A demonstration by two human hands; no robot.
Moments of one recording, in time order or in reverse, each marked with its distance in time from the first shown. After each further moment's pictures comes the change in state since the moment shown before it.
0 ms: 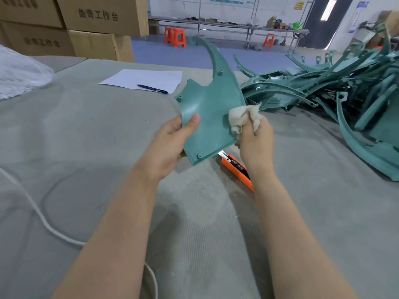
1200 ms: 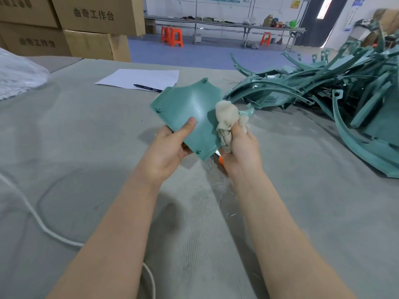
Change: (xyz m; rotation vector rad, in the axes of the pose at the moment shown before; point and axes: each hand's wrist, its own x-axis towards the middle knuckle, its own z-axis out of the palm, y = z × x) left_hand 0.008 -0.014 0.005 -0.179 0.053 -0.005; right_hand -0.014 -0.021 0.016 0.820 -0.045 0.559
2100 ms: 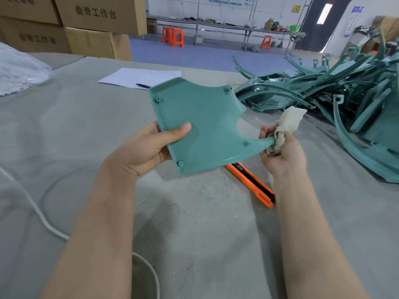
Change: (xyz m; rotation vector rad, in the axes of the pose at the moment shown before) left_hand -0.022 0.040 -0.032 0.084 -0.276 -0.101; right_hand 0.021 -0.045 -0.048 0.369 0.159 0.069
